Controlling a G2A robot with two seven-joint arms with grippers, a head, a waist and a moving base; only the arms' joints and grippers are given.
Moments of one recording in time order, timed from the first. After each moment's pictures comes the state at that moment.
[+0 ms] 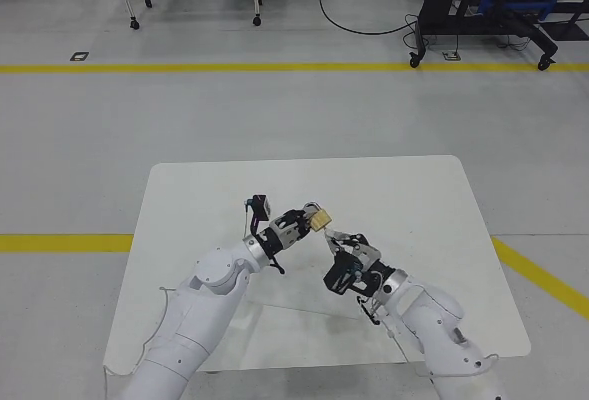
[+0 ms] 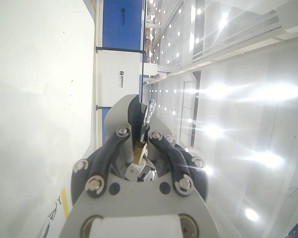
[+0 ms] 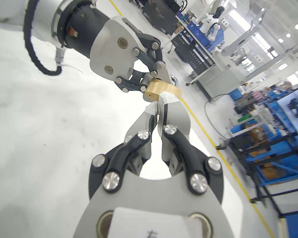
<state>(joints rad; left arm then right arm) 0.87 -1.53 -1.11 -1.03 -0.43 -0.19 -0.67 -1.31 -1.21 1.28 -1.73 -1.83 -0.44 -0.15</state>
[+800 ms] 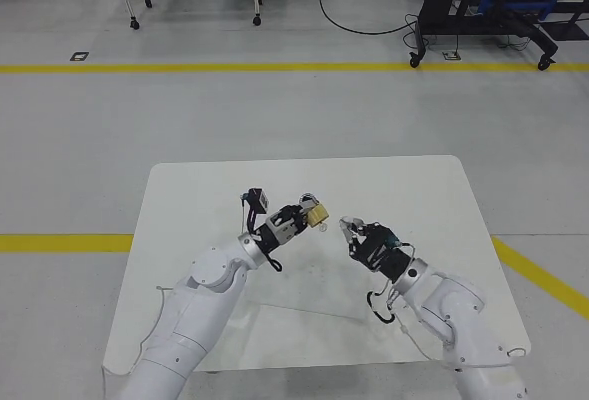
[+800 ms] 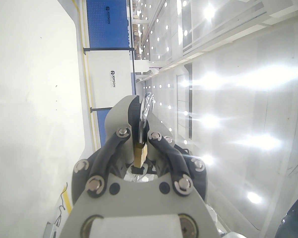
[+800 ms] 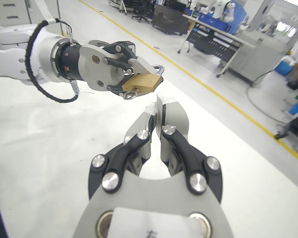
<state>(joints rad) 0.86 -1.52 -1.12 -1.03 -0.42 -0.31 -0.68 -1.33 -1.19 1.37 -1.79 -1.61 -0.47 -0.06</state>
